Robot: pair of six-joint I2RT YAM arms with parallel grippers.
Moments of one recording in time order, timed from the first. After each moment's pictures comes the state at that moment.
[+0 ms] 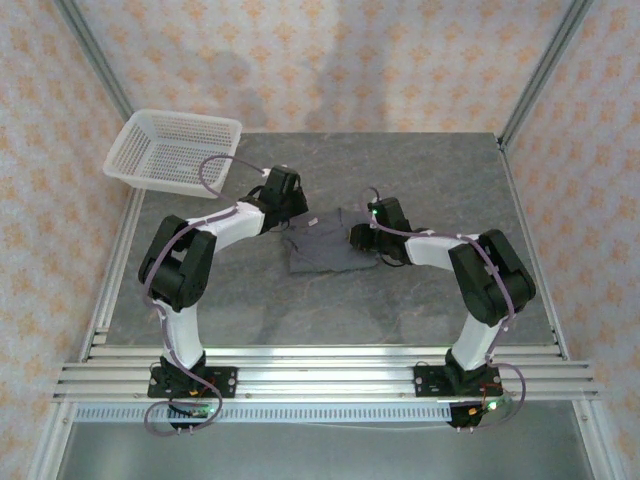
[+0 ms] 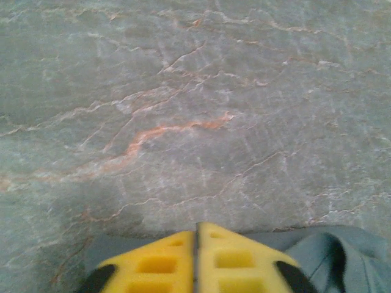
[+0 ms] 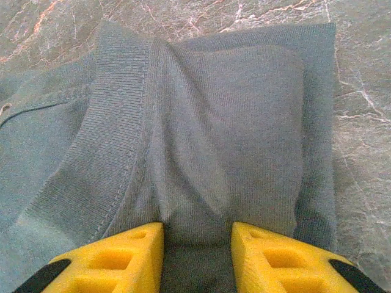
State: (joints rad) left arm -0.40 1.91 1.25 -0.13 -0.09 -0.69; right arm 0.45 1.75 0.86 0.05 -0.17 0.51
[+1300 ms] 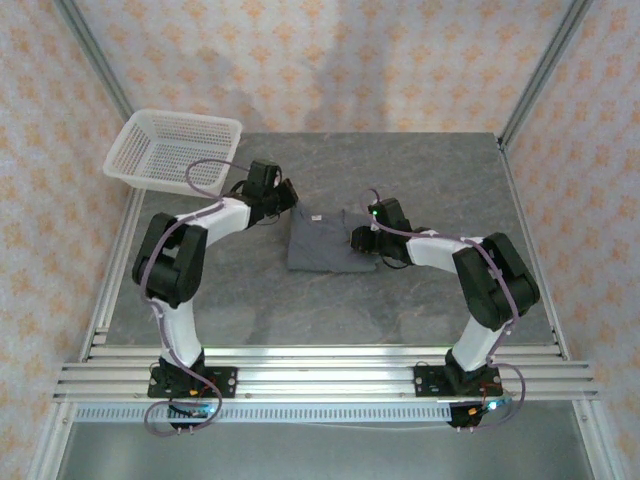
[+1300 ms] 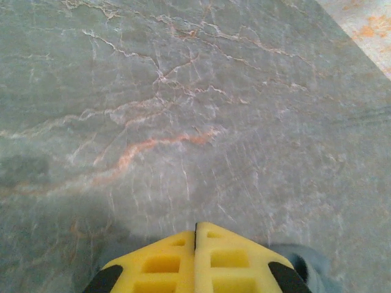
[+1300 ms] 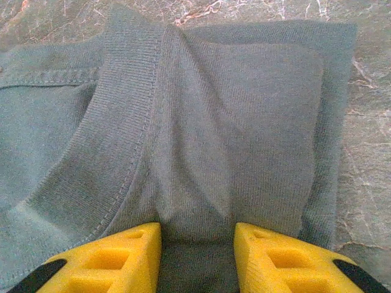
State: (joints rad) left arm -0.30 1.95 1.26 -0.04 0.15 -0.79; right arm 0.45 1.72 0.87 -0.03 -0.16 0.50
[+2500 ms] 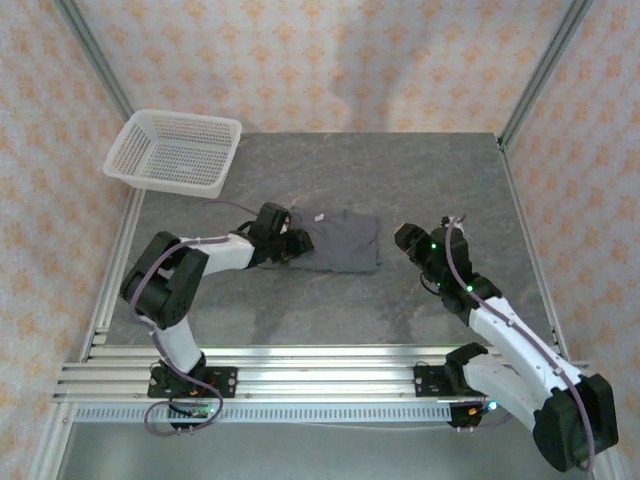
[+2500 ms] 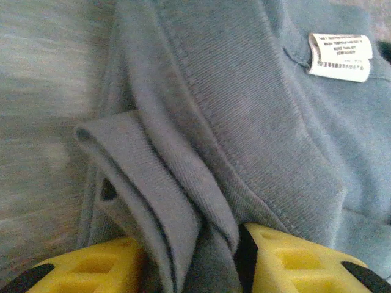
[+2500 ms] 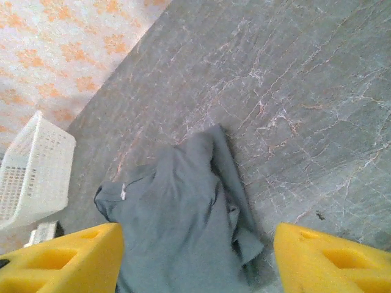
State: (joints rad) left arm -0.46 1.79 0.90 0.02 0.25 -0.91; right arm 0.37 0.86 0.50 -0.16 0.07 0.95
